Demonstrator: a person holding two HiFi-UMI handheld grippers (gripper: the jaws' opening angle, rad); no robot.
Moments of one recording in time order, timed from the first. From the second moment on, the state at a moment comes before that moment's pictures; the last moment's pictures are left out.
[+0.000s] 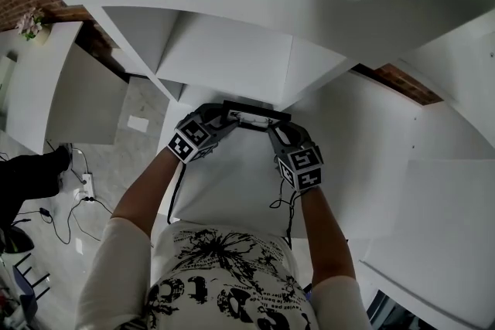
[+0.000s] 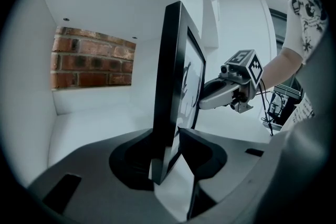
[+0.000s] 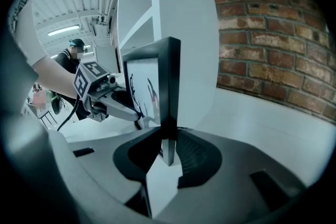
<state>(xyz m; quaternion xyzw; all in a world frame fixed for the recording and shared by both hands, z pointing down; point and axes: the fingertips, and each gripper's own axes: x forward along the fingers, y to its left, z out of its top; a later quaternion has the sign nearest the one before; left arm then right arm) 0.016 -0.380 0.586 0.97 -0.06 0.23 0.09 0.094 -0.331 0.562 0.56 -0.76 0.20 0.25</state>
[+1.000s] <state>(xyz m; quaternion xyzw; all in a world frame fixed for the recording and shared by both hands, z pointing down) 0.014 -0.403 0.595 0.95 -0.10 0.27 0.11 0.097 -0.339 0.565 0.59 -0.73 0.18 0.29</state>
